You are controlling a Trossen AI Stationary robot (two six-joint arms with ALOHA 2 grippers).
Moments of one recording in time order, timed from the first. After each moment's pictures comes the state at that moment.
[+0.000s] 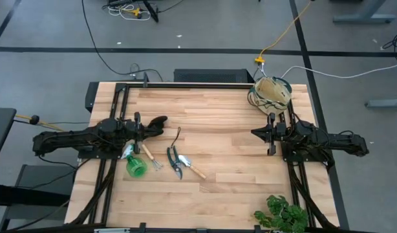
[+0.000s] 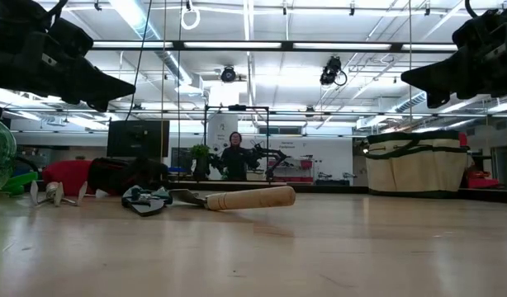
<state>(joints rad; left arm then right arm) 0.14 0.14 0.01 0.07 0.01 0.01 -0.06 0.00 0.02 0.01 0.03 -0.01</state>
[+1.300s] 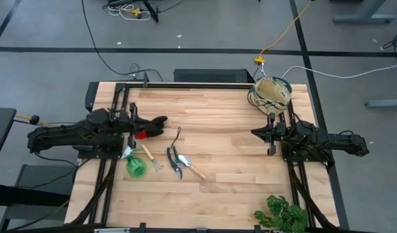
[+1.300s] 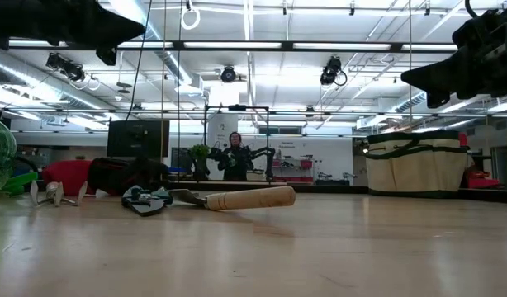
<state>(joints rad) 0.14 0.33 0.31 0.05 0.01 -0.01 -0.06 0.00 0.02 0.01 0.03 -0.01</state>
